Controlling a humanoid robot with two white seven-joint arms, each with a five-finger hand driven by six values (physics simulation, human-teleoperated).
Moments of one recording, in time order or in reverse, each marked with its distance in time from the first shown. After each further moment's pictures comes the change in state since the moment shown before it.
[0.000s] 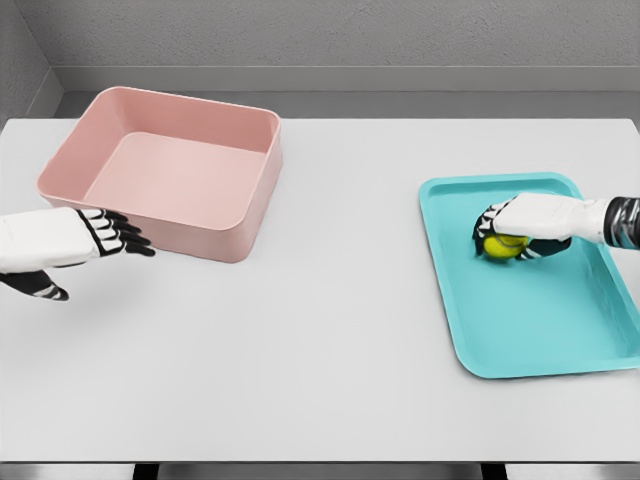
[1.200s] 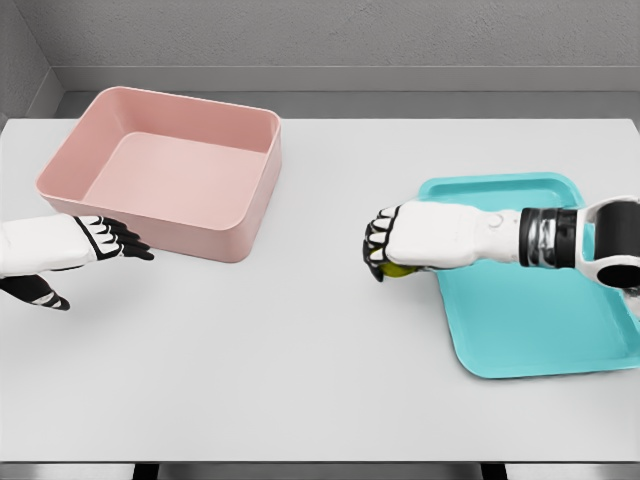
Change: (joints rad) left arm 0.002 0.014 -0.036 0.018 0.067 0.000 0.000; right arm 0.044 0.118 -0.019 -0.452 0.032 -0.002 0.001
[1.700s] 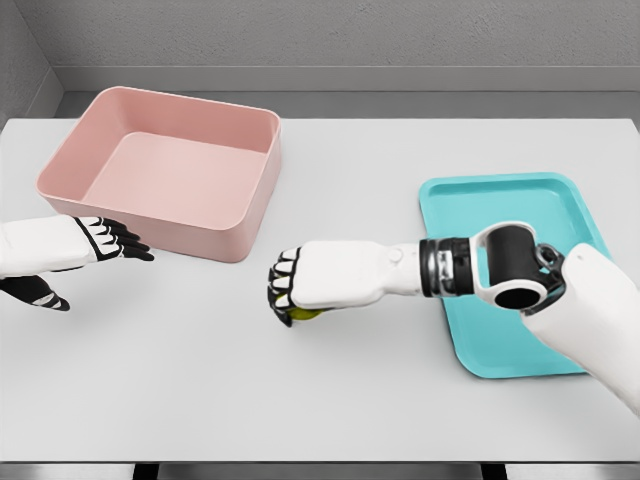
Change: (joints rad) left arm 0.000 0.000 -0.001 0.000 -0.002 0.000 -0.001; right arm -0.014 0.234 0.120 -0.001 0.046 0.000 0.000
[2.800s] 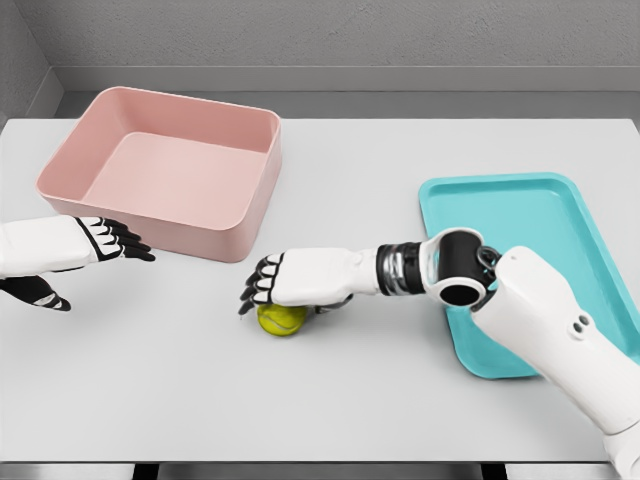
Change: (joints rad) left arm 0.000 -0.002 0.000 -0.002 0.000 0.000 0.000; right arm -0.017 0.130 0.034 0.229 0.123 0.001 -0.002
